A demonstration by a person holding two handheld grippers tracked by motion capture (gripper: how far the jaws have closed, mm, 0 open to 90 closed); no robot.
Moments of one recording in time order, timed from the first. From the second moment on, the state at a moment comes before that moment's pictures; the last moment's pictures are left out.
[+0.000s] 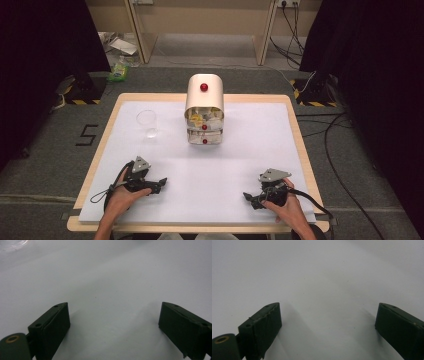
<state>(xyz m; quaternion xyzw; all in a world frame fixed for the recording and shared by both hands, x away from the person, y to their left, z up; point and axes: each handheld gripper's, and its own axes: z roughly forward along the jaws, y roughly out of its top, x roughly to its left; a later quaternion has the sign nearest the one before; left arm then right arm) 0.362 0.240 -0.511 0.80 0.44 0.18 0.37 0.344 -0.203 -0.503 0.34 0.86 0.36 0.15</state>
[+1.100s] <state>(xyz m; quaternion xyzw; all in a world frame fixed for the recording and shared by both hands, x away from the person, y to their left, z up) 0.364 0.234 -0.487 0.78 0.42 0.17 0.43 0.344 -0.203 -0.503 0.34 0.86 0.36 0.15</state>
